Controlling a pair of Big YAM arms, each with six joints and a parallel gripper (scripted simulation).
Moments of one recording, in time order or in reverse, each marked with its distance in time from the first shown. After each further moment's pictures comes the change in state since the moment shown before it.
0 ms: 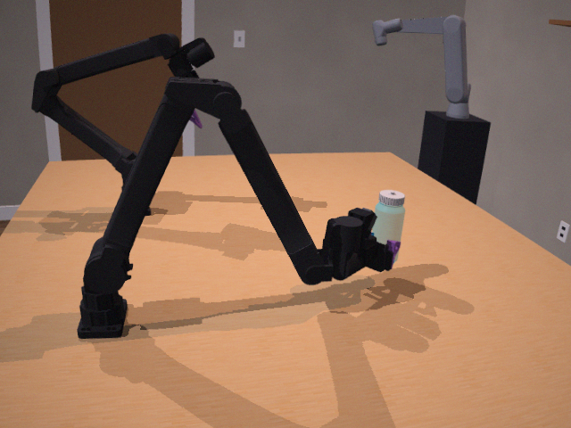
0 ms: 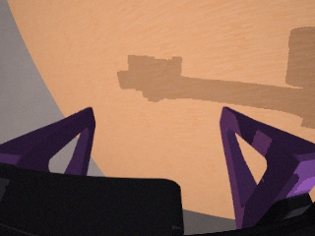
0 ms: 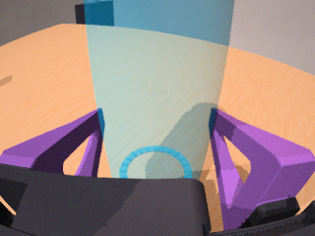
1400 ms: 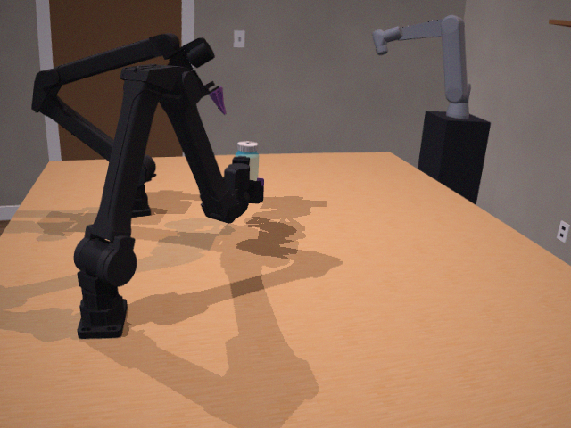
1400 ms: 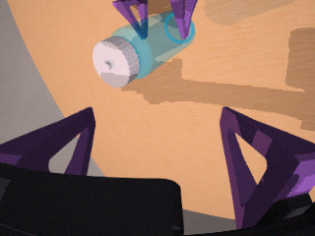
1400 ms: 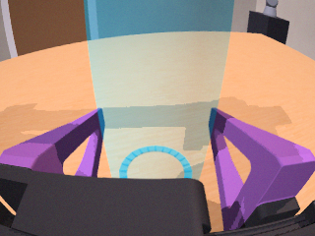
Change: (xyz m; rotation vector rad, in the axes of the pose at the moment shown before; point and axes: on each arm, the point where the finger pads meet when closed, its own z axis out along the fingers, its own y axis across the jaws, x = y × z) left arm 0.000 0.000 0.000 0.000 0.000 0.000; right arm -0.018 0.494 0.034 -0.662 -0.007 -0.002
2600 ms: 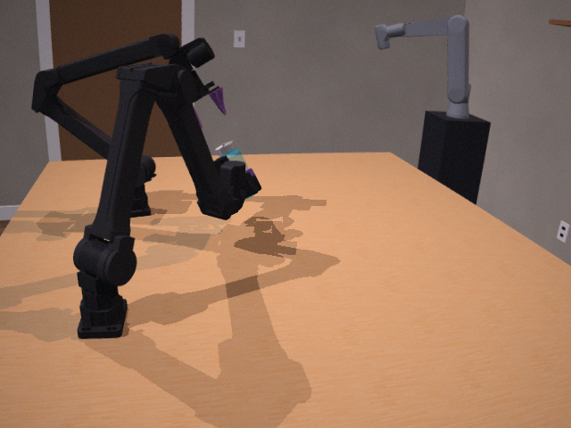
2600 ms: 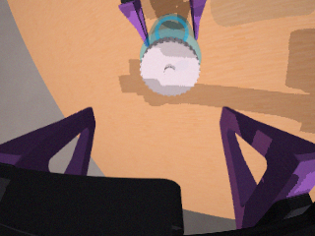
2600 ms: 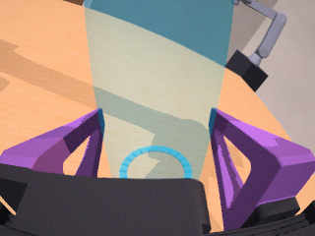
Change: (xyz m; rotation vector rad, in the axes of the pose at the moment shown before) left arm 0.000 0.000 0.000 0.000 0.000 0.000; right arm -0.002 0.015 0.006 -0.014 0.011 -0.498
